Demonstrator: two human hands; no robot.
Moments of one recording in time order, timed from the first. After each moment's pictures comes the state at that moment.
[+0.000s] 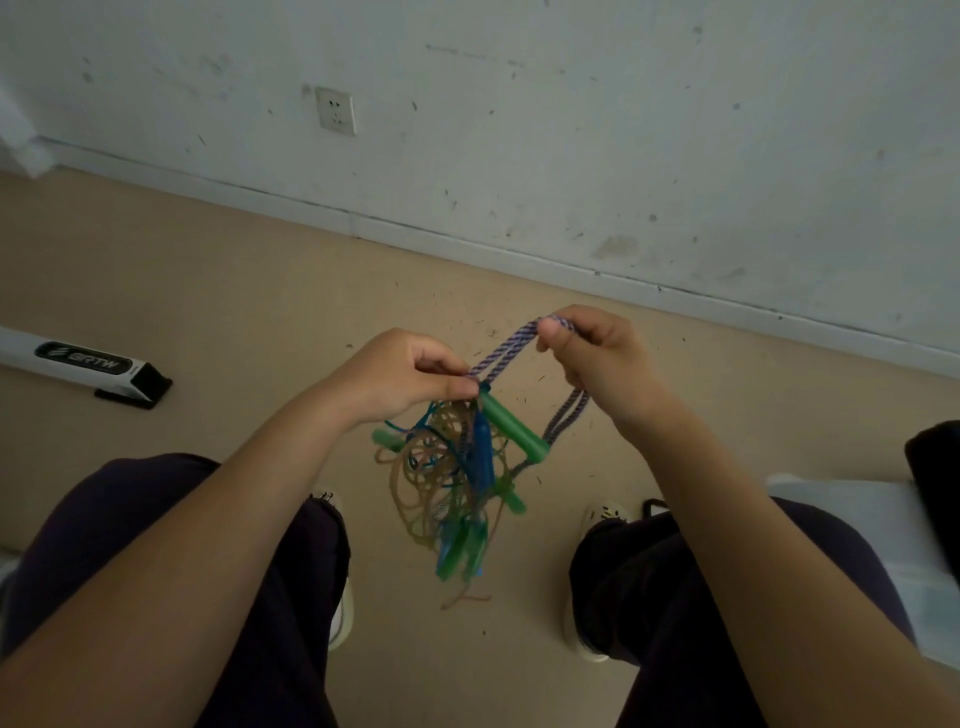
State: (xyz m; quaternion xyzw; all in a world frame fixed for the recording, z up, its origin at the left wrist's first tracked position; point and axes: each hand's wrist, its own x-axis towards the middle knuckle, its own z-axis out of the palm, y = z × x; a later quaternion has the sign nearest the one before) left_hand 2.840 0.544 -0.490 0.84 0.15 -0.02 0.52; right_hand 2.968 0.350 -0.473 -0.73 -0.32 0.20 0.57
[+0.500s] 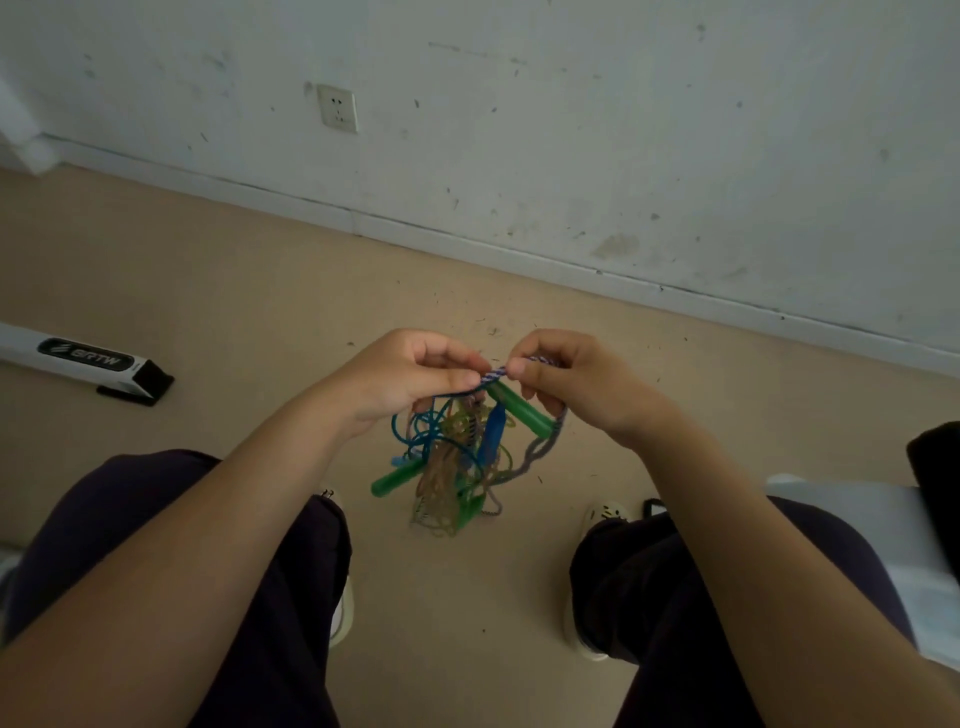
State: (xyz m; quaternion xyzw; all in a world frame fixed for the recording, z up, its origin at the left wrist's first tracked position) left_hand 2.836 0.534 -0.485 0.76 0.17 -0.02 0.63; right_hand 2.966 0.354 -0.482 -0.73 -0.37 0.31 0.48
